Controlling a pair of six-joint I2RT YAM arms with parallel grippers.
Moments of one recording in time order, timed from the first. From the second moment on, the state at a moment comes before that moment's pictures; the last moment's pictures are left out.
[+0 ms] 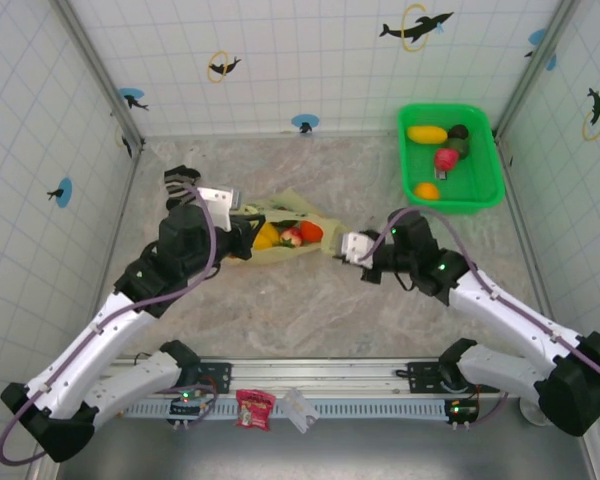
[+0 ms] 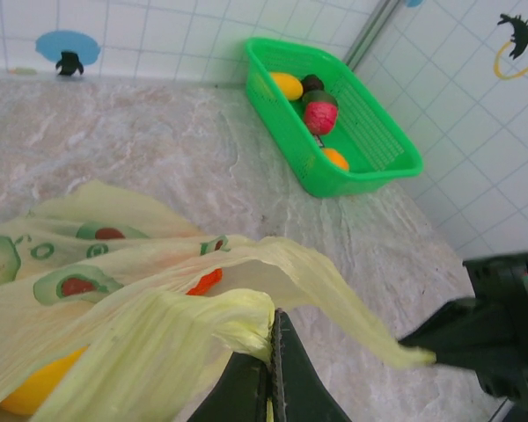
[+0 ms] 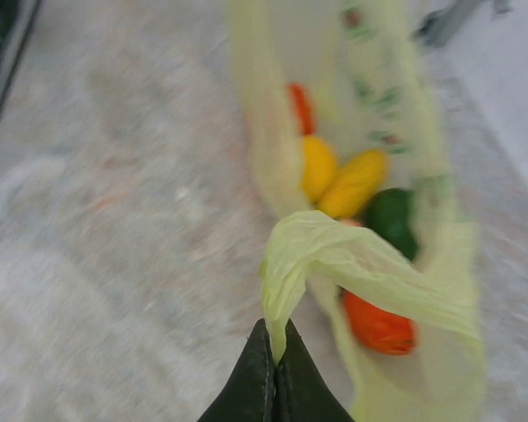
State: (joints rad) left arm -0.66 0.87 0.98 -0.48 0.12 -0.39; right arm 0.65 1.05 0.75 -0.22 -0.51 -0.65
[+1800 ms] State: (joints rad) left arm -0.47 1.14 1.12 0.05 0.52 -0.52; right arm 0.35 1.14 1.23 -0.27 -0.09 0.30
